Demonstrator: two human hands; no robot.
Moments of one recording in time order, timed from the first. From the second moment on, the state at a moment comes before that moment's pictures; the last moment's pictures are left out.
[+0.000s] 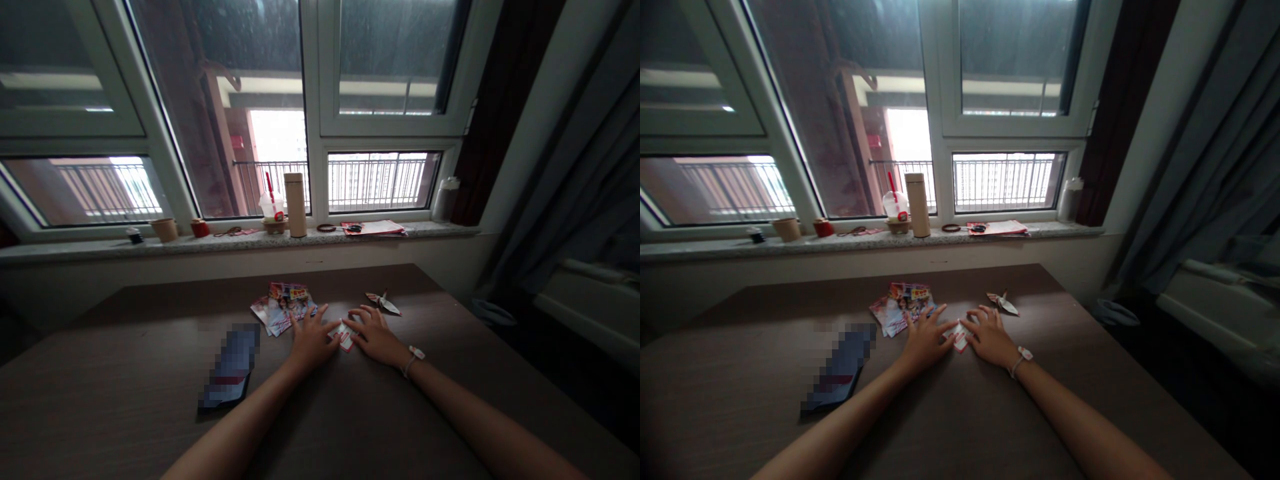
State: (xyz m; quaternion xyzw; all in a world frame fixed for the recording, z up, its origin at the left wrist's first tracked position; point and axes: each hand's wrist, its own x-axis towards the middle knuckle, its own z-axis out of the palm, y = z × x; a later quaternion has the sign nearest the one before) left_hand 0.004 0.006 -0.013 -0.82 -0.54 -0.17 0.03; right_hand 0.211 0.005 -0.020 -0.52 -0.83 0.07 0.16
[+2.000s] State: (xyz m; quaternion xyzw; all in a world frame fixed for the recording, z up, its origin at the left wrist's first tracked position) left_hand 0.000 0.006 0.000 -0.84 -0.53 -0.10 -0.07; right_hand 0.220 0.015 -0.026 -0.50 -0.77 0.15 0.36
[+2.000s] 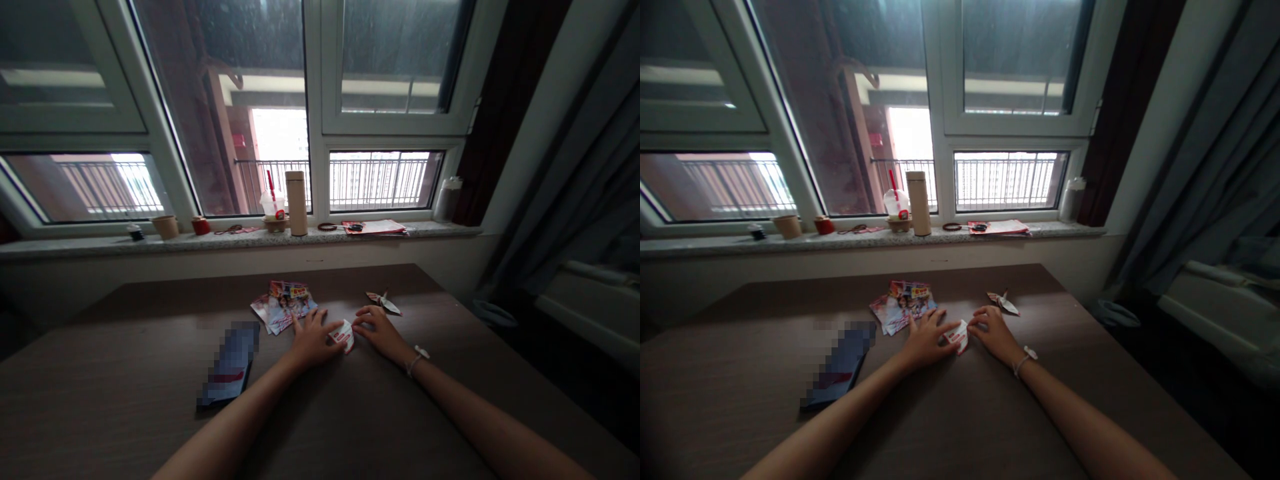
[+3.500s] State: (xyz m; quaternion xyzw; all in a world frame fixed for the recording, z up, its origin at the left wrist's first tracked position) left_hand -0.004 0.013 0.002 -0.84 -0.52 -0.06 -0.12; right_hand 0.199 0.016 -0.027 -0.58 -0.73 0.14 0.32
